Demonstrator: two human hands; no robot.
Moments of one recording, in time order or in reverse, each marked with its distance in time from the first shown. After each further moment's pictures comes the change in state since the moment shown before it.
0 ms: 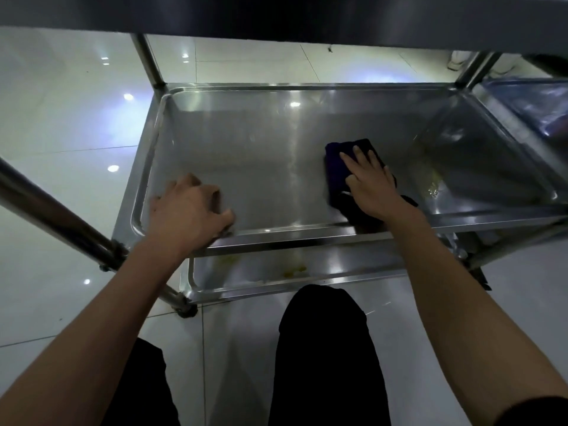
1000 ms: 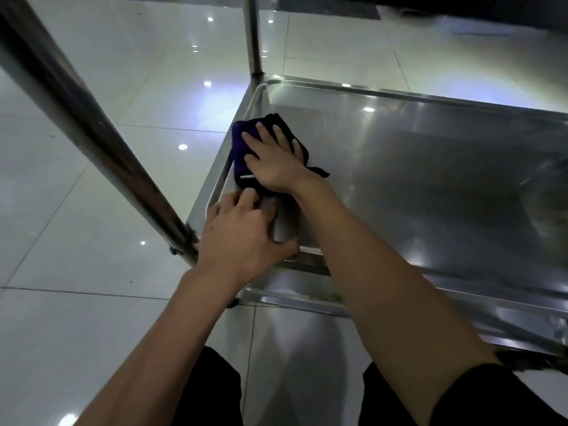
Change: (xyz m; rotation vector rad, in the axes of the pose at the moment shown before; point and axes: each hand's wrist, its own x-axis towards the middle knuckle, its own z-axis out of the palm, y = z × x) left_hand -0.030 -0.070 -0.006 0.091 0.005 -0.026; right_hand 0.088 -0.336 0.095 0.041 -0.222 -0.454
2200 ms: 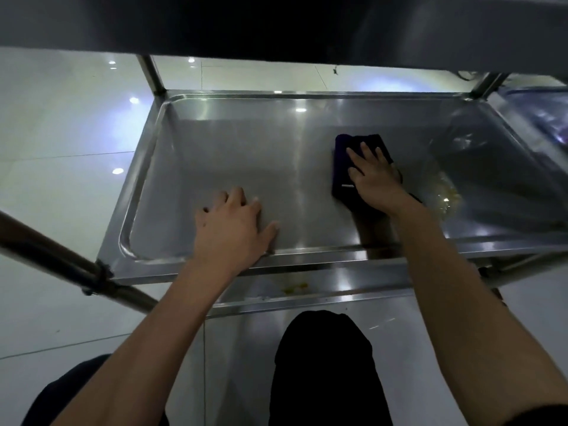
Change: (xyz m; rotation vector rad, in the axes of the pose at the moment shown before) left_hand 0.034 0.119 0.024 0.021 0.065 0.176; right_hand -0.195 0.275 -0.083 -0.010 0.212 0.545
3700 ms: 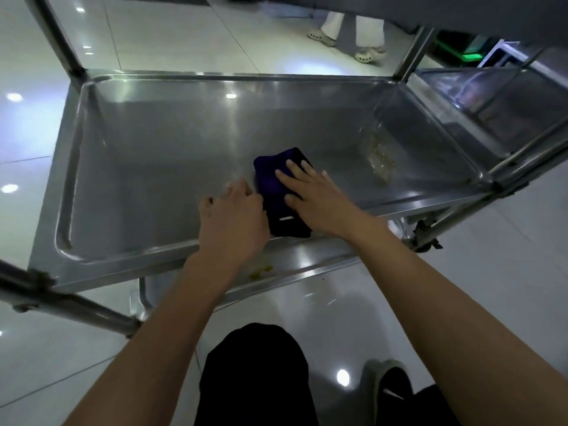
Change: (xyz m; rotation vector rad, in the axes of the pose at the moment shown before) left_hand -0.010 -0.011 -0.001 -0.131 -0.047 0.221; right_hand -0.115 -0.109 0.039 -0.106 -0.044 -0.136
